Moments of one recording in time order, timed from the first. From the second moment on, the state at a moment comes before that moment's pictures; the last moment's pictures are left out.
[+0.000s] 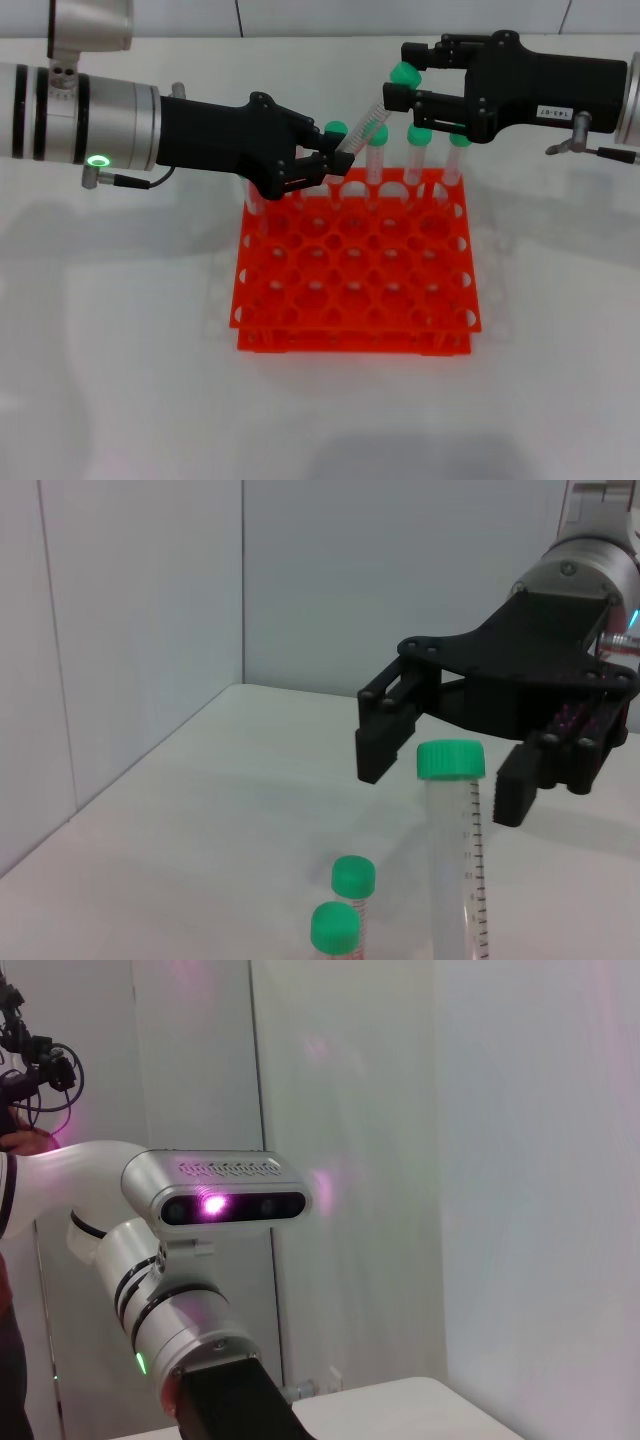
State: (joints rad) left arm -0.79 -2.04 0.84 0.59 2.02 1.50 -1.37; right arm 0.56 2.02 -1.19 -0.86 -1.45 -1.34 1.42
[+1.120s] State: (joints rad) left arm -0.79 -2.04 0.83 0.59 2.02 1.50 -1.37; right arm 0.56 2.02 -1.19 -0.86 -1.45 -1.34 1.42
